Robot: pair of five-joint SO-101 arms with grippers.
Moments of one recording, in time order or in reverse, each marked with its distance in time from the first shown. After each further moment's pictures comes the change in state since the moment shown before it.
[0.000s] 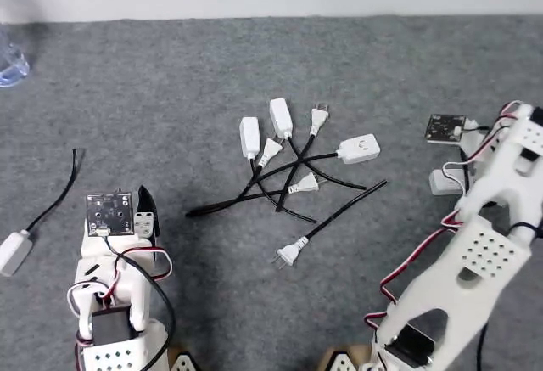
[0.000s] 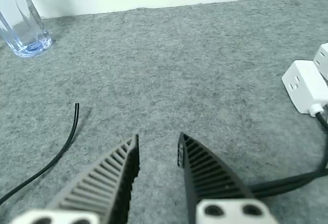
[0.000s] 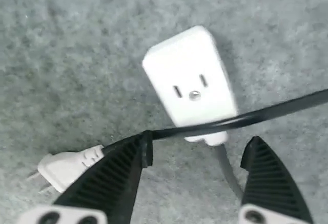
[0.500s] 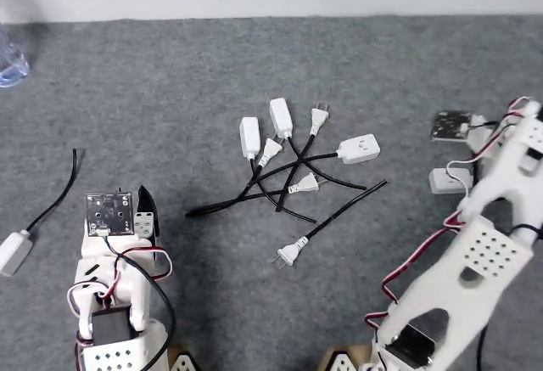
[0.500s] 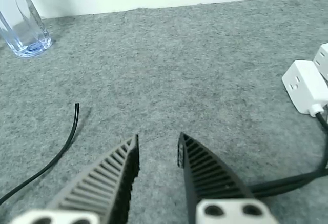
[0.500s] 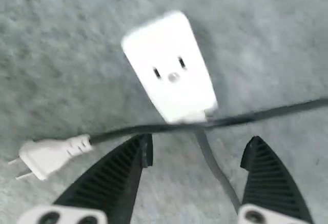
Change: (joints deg) left arm 0.0 0.0 0.0 0.0 0.0; right arm 1.3 2.4 -5.4 -0.4 0.7
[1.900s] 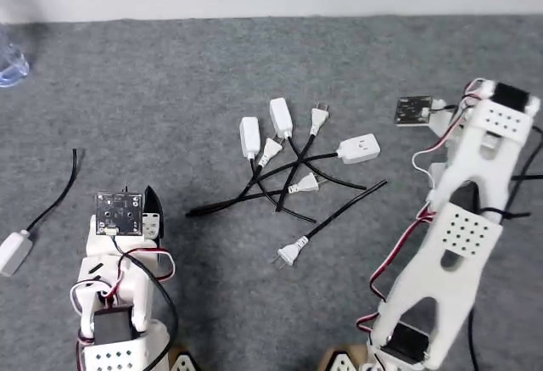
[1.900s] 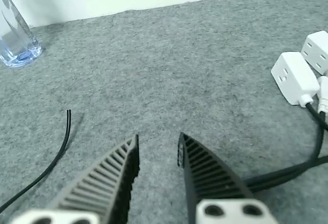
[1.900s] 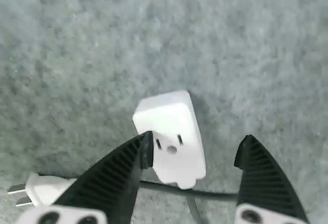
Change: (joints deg) left arm 2.0 0.0 0.0 0.2 -2.5; right arm -10.3 10.5 -16.3 10.3 -3.5
